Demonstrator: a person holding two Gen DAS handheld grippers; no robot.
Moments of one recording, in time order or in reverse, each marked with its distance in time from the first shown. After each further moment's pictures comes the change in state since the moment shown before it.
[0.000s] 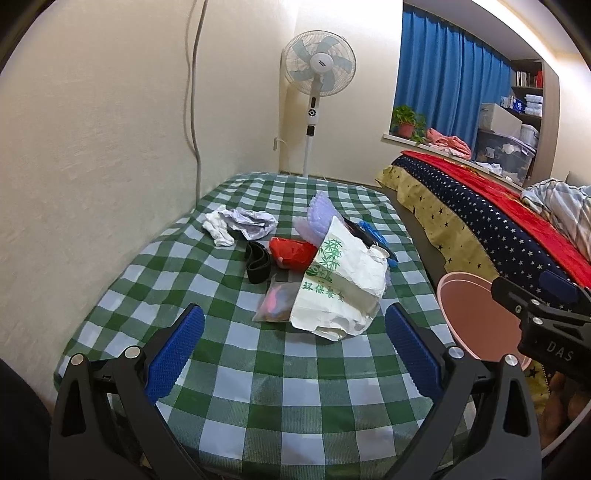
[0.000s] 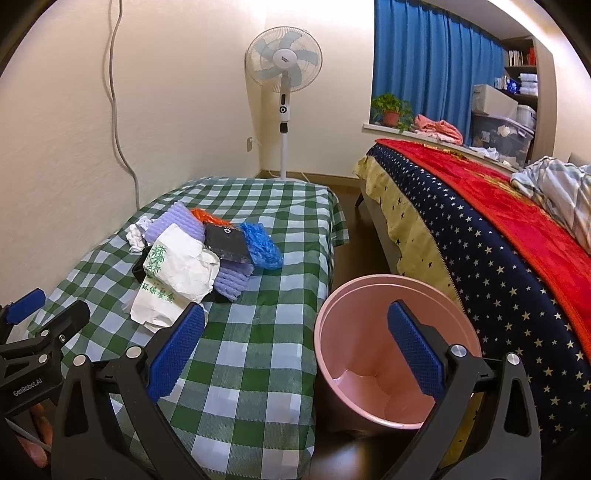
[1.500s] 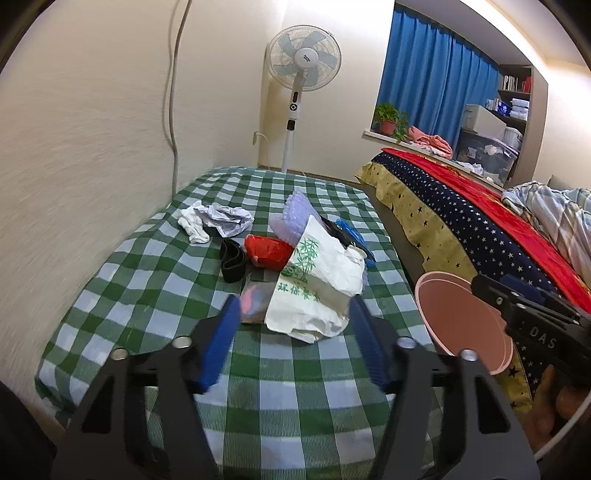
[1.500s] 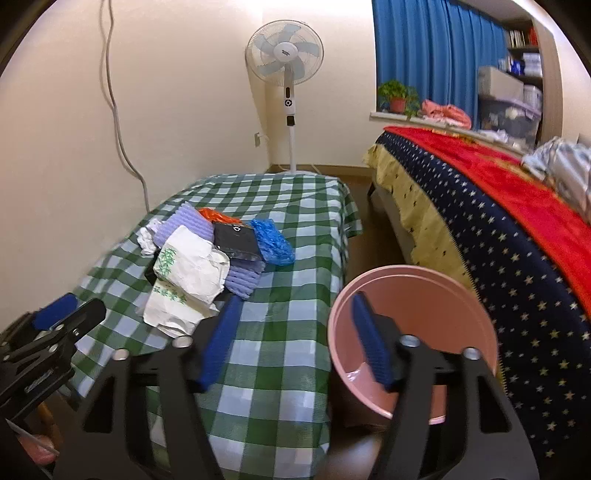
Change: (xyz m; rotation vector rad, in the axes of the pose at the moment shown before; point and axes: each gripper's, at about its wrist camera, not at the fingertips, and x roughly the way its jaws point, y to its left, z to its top) left arm 0.009 -0.002 0.006 -0.016 0.029 -0.106; right arm 0.008 -0.014 0.004 0.076 0.047 0.091
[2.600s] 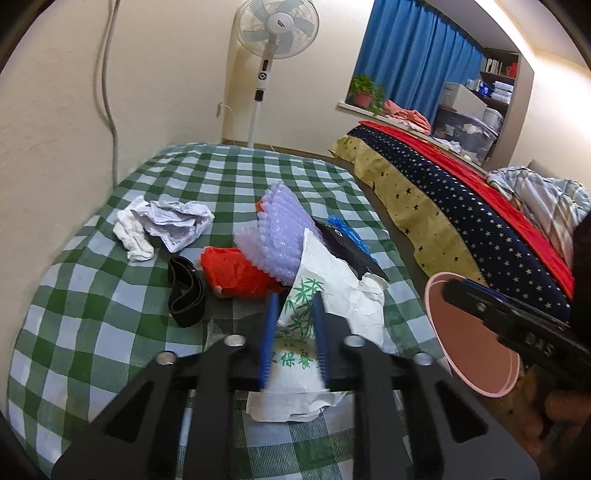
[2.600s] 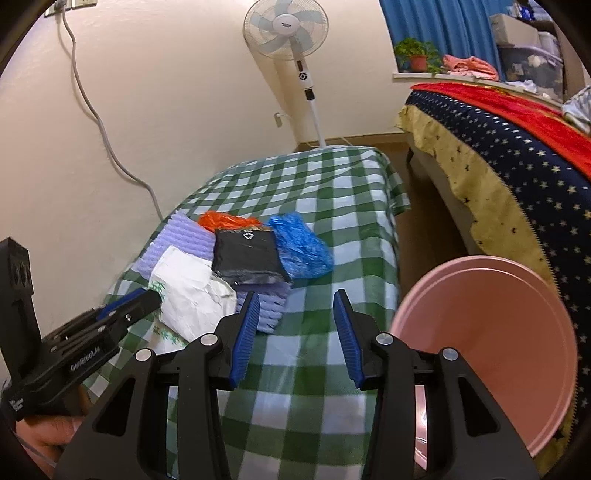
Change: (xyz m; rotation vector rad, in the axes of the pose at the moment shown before) left arm 0.105 0.007 0.037 0.032 0.128 -0.151; right arm 0.100 -0.003 0.027 0.112 0.094 0.188
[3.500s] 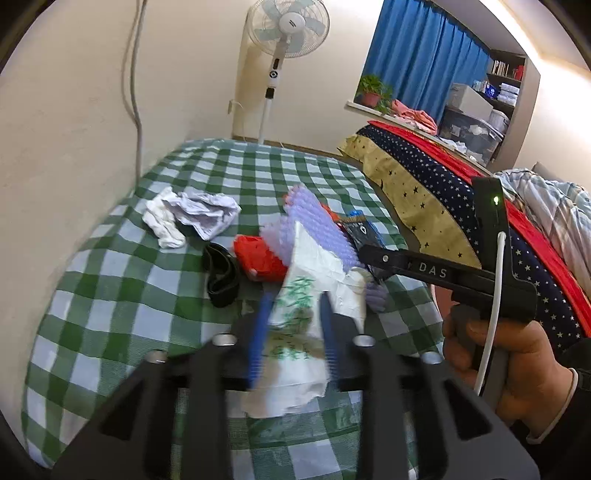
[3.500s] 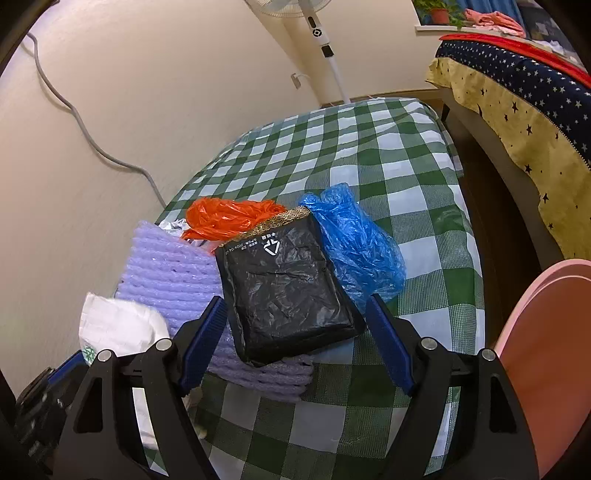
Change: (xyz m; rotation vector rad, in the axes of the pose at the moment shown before) left arm -0.024 0.021 -0.009 -0.021 0.022 0.028; right arm 0.100 0.004 0.022 0.047 0.161 0.109
